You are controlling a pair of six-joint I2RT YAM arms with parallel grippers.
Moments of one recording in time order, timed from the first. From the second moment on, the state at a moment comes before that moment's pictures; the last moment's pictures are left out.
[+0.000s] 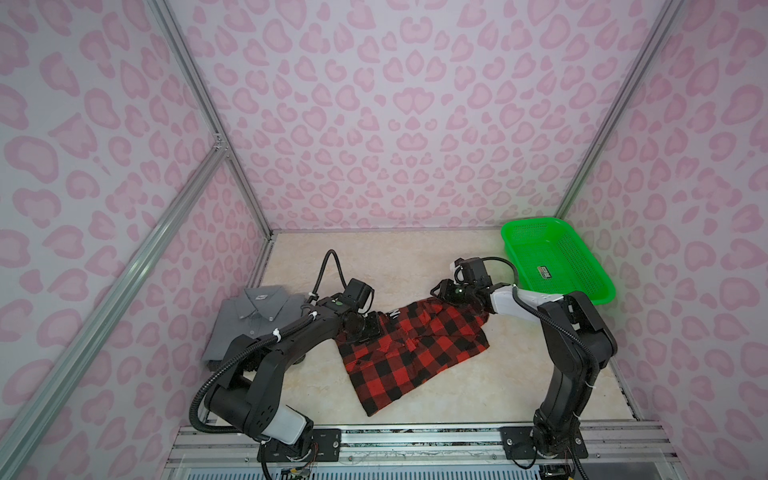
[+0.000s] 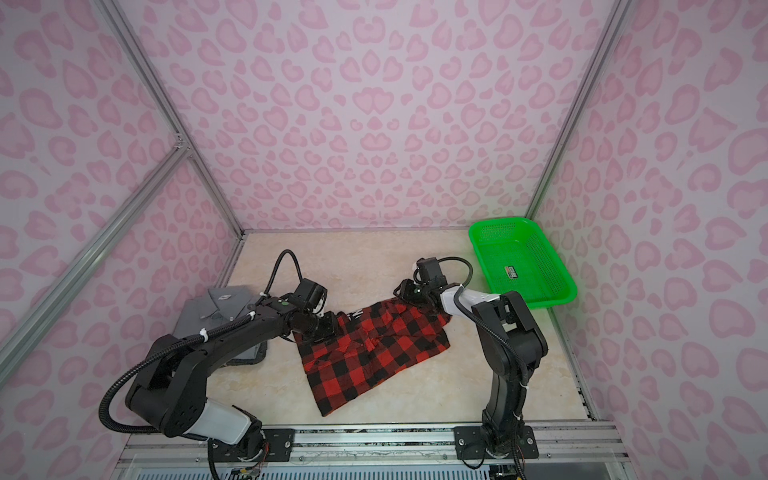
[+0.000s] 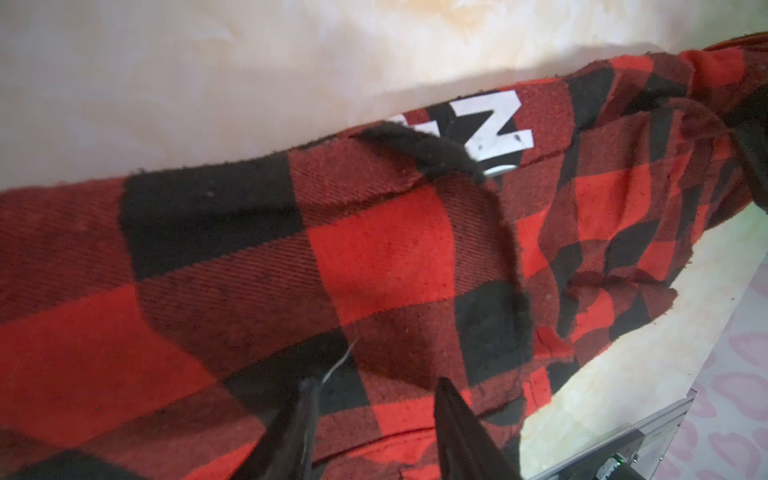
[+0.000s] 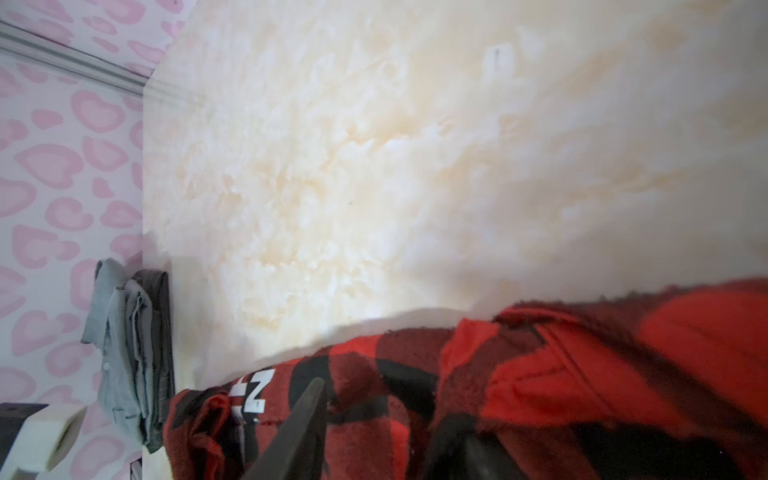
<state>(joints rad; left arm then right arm) -0.48 1.51 0.90 -0.59 0.26 -0.72 0.41 1.86 1.06 -0.02 -0.35 0.71</state>
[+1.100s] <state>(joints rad) -0.50 1.52 0.89 -0.59 0.25 -0.71 0.52 1.77 1.05 -0.02 -0.26 0.79</state>
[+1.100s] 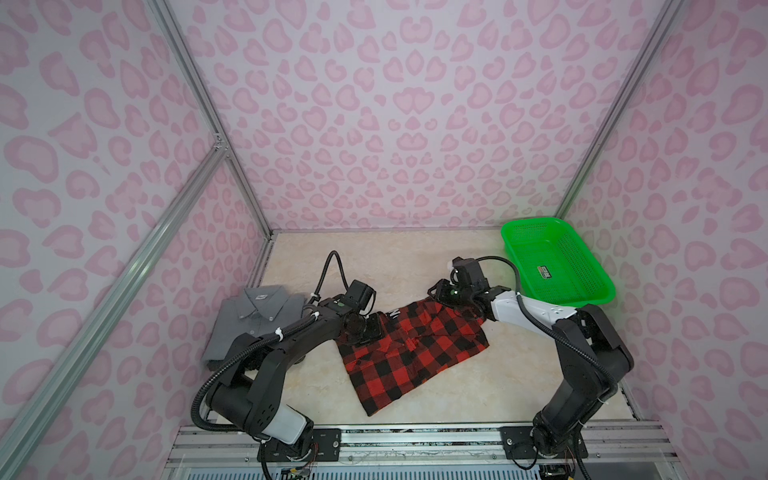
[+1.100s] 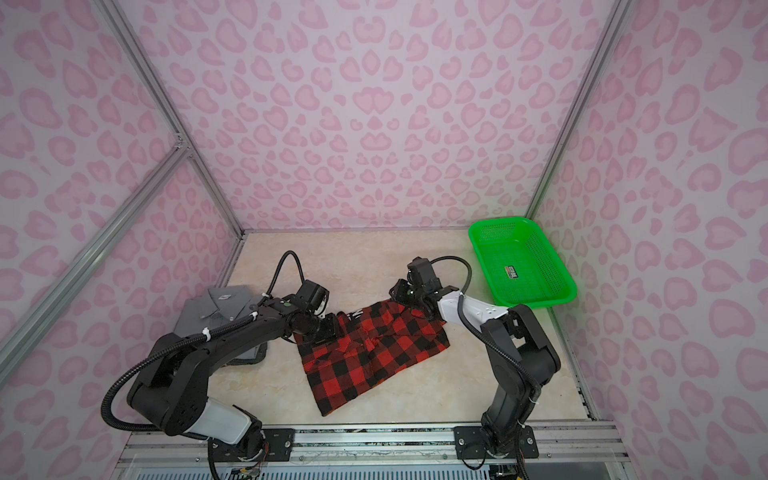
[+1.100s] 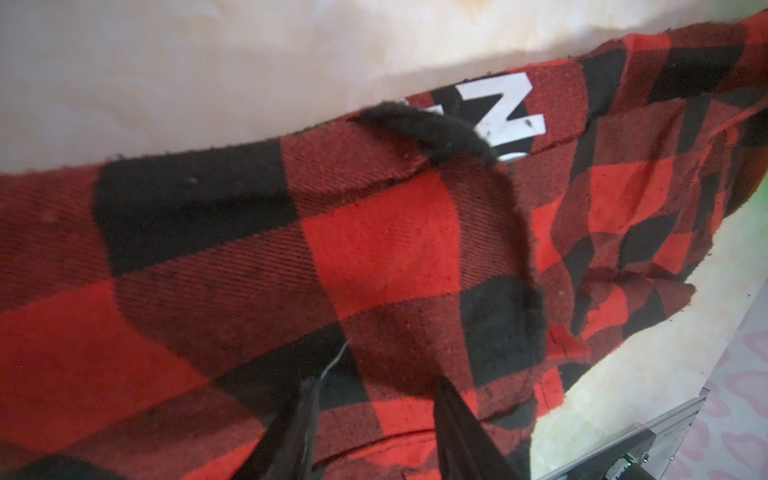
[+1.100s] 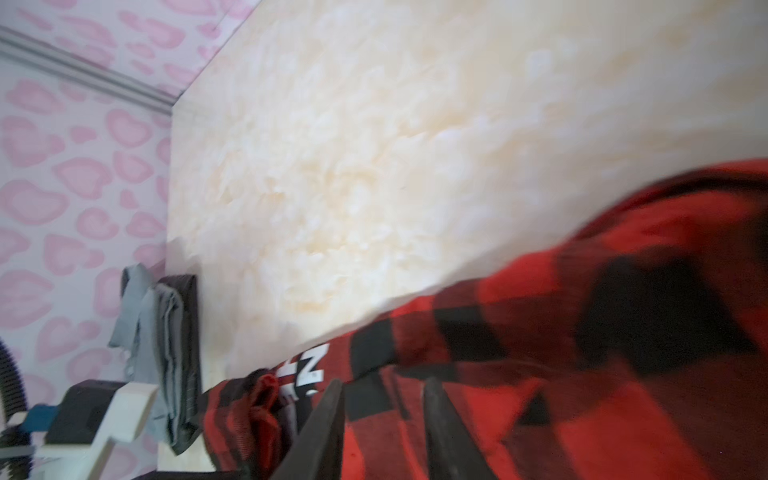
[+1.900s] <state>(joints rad) -0.50 1.40 0.89 -0.63 0.24 -0.63 0.40 1.62 0.76 -0.02 -0.13 0.84</state>
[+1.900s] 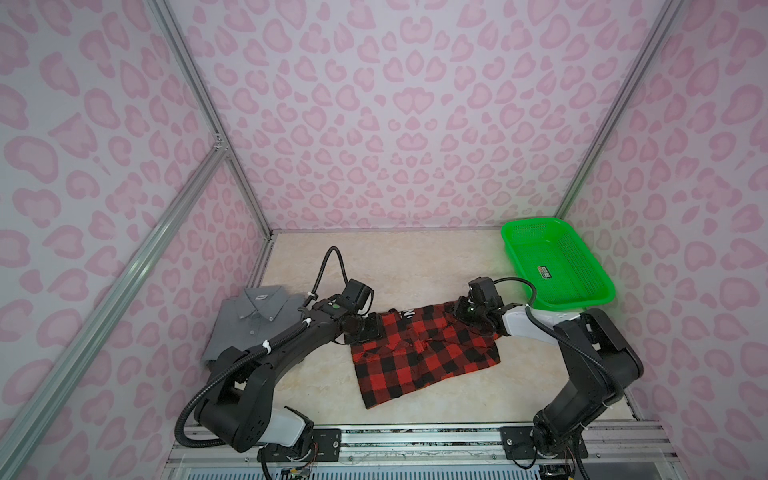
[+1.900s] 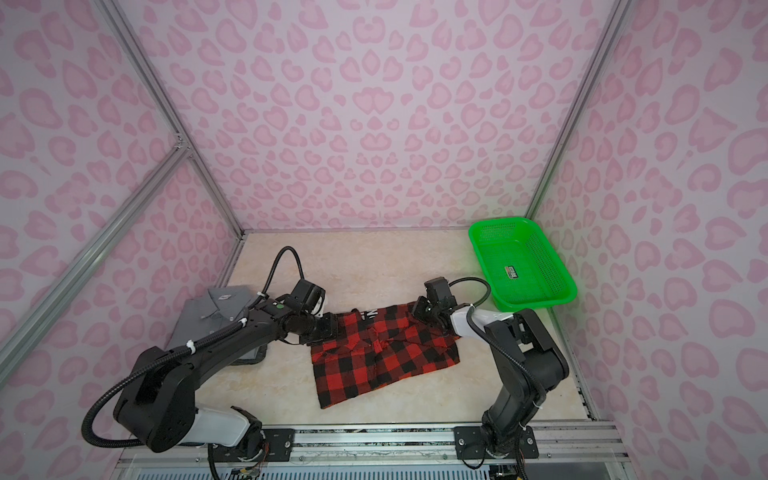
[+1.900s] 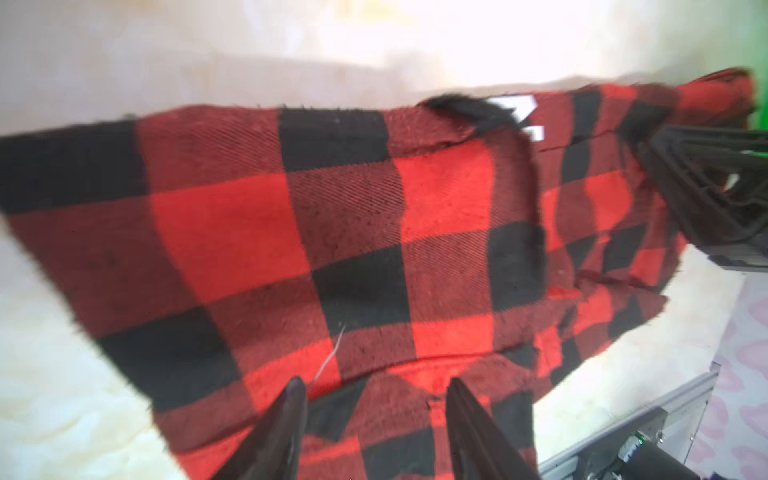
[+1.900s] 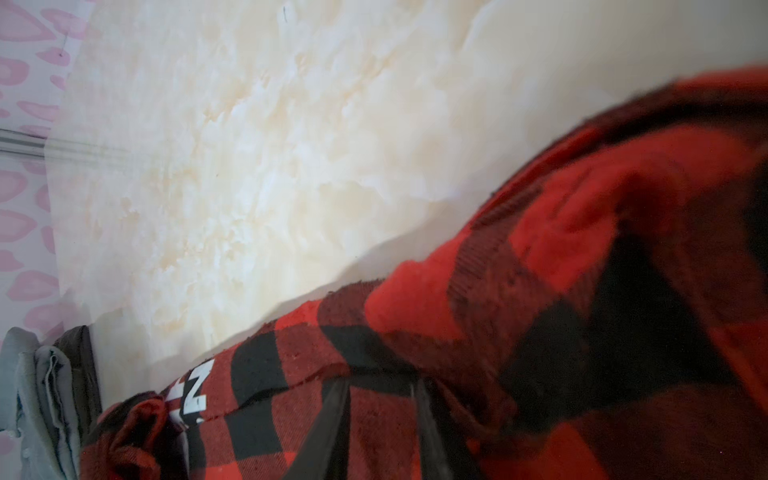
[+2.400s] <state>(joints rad) -0.49 1.18 0.73 -0.68 0.12 -0.62 0.69 1.45 0.88 -0.26 -0.03 0.72</state>
